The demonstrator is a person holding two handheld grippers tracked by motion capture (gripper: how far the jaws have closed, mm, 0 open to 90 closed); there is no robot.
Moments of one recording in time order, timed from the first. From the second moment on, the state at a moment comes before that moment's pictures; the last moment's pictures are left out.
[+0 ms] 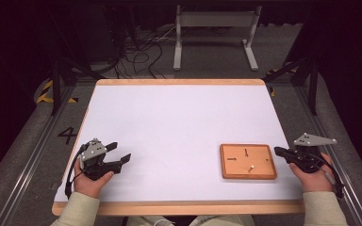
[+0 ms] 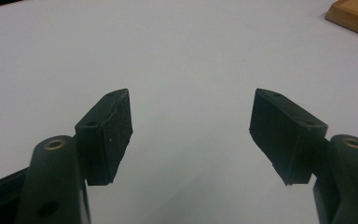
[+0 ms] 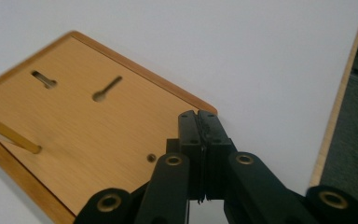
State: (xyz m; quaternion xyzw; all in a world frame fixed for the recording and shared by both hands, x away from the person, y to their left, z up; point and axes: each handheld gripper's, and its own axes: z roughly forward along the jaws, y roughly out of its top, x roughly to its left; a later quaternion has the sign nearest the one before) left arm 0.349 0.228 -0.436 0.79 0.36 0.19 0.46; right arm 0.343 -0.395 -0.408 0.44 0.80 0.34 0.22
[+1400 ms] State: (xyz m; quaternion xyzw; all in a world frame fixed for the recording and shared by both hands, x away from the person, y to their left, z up) left arm 0.352 0.227 -0.438 0.79 0.37 0.19 0.45; right arm 0.349 -0.366 -0.425 0.47 0.84 0.19 0.16
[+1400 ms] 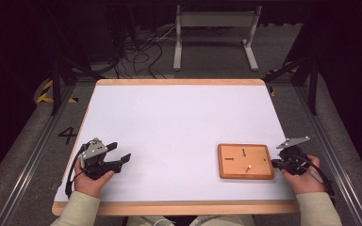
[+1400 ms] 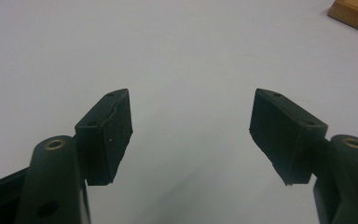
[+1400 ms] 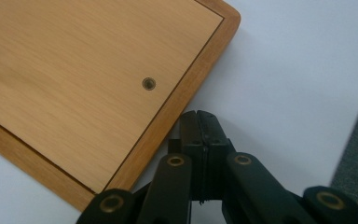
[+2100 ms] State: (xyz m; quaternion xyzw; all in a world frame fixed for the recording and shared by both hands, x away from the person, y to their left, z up) left arm 0.352 0.227 -0.439 0.79 0.37 0.19 0.45; right arm 0.374 -0.274 -0.430 0.39 0.89 0.22 0.14
